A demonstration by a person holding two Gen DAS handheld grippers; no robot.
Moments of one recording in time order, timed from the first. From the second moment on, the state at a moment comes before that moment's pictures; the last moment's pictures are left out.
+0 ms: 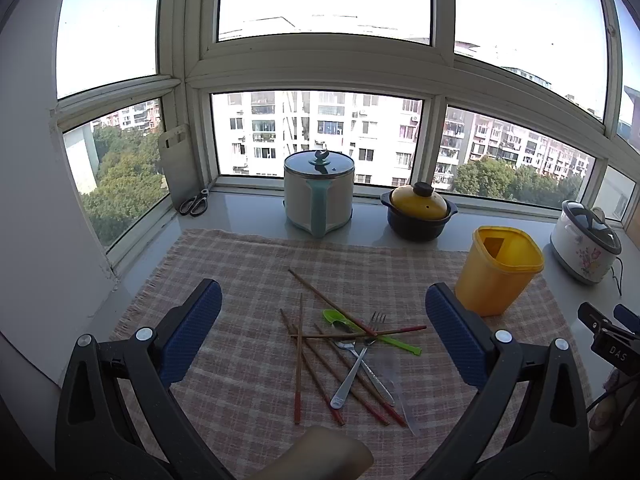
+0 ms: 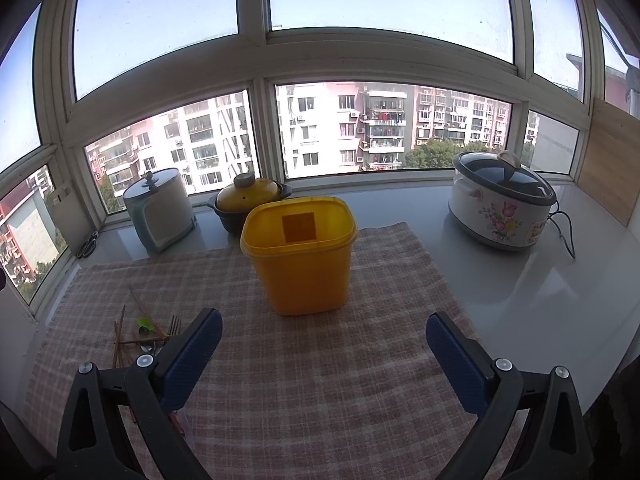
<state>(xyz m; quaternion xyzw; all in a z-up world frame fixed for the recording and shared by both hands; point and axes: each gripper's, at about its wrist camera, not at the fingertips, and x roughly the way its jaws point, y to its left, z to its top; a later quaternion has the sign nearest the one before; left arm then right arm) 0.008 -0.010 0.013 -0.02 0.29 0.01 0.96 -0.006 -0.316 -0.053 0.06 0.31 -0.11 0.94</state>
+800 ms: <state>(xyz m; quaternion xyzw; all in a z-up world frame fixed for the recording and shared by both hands) 0.008 -0.017 0.007 -0.03 0.29 0.01 0.96 -0.008 -0.315 -0.051 0.06 0.31 -0.11 0.94</state>
